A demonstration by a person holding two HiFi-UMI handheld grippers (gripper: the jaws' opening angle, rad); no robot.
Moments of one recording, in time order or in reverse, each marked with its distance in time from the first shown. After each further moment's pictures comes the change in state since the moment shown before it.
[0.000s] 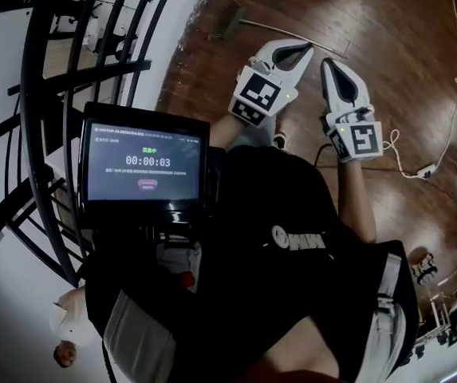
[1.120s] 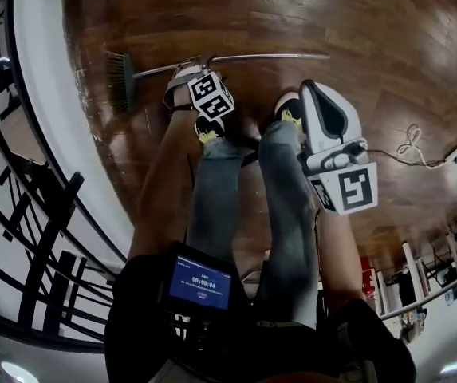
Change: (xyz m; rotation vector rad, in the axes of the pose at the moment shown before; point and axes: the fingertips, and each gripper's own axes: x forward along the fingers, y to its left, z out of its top) left arm 0.343 0.179 -0.657 0.601 1.040 -0.391; right arm 0.121 -0.317 -0.381 0.234 0.136 -0.299
